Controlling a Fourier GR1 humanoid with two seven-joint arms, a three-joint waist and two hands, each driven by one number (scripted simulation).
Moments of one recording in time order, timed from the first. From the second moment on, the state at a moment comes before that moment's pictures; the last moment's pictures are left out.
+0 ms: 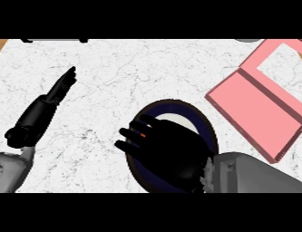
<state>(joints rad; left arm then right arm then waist) -0.25 0.47 -0.23 -1.50 0.10 0.02 -0.10 -0.72 -0.31 0.75 -1.82 0.56 0.75 0.35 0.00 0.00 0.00</state>
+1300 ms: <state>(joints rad) -0.22 0.36 -0.11 -1.53 -0.02 -0.10 -0.09 -0.61 -0.13 0.76 -1.54 1.04 0.64 0.16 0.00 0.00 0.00</state>
